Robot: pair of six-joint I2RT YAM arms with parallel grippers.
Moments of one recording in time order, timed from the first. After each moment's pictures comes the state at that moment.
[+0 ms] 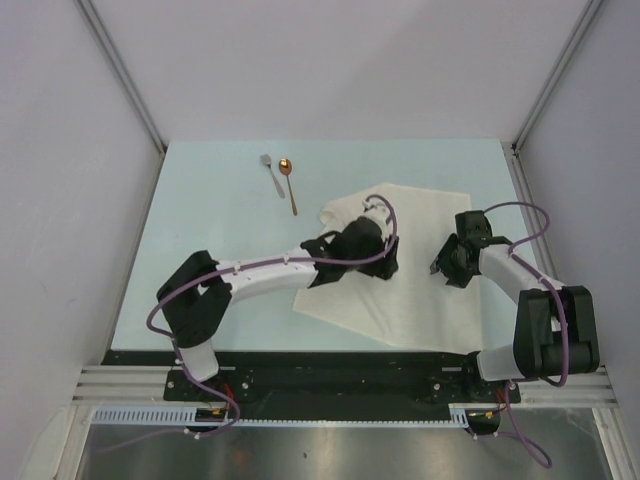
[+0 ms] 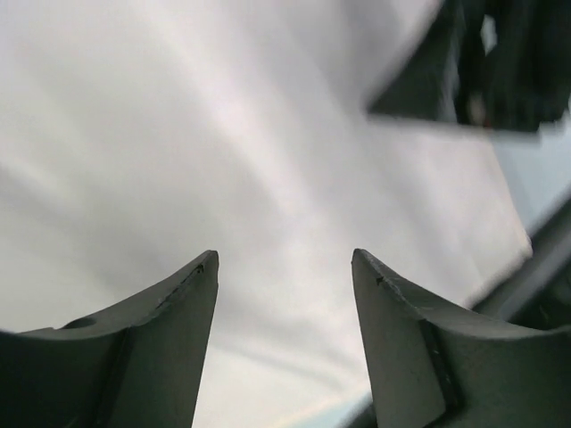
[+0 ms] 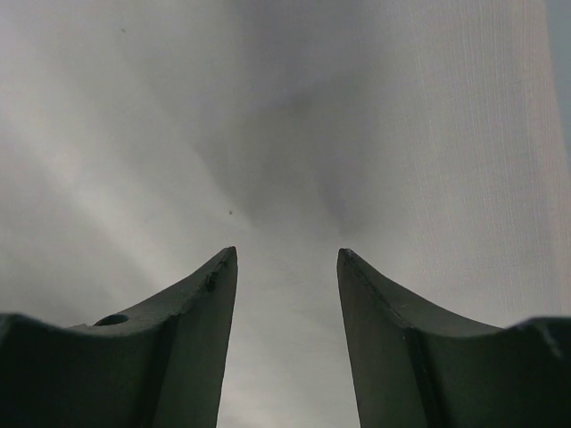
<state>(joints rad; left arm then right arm) -1.05 1.77 1.19 -0.08 -0.04 -0.56 0.08 1.40 0.78 -0.50 0.02 0.67</state>
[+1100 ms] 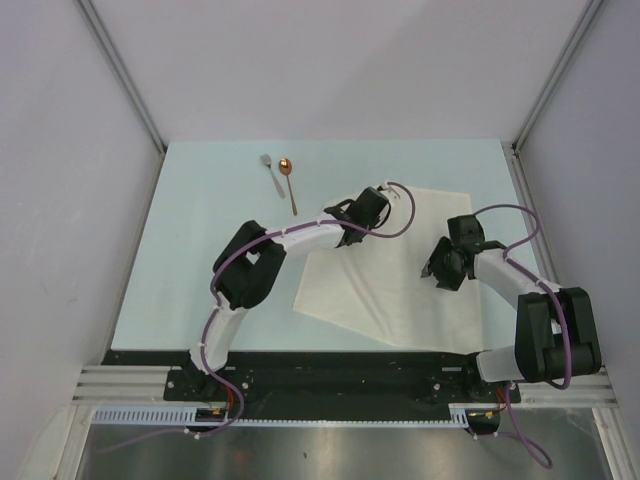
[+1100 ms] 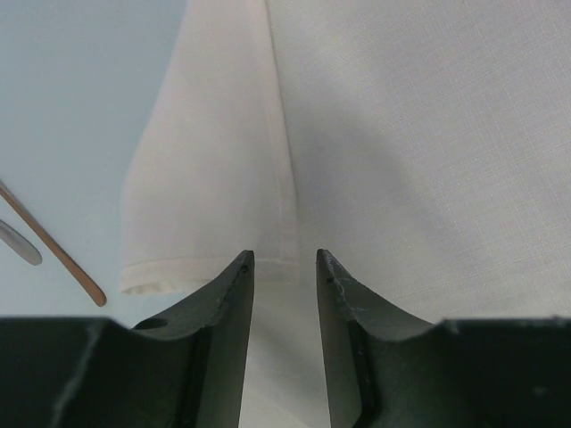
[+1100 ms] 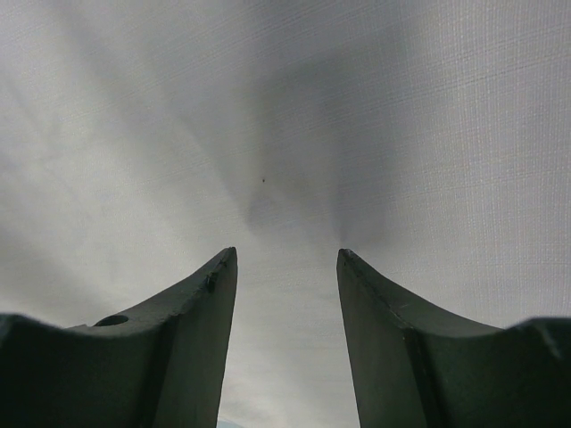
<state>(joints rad) -0.83 2.21 1.68 -0.30 -0.38 0.16 0.14 1.38 0.72 -0.46 -0.03 0.68</state>
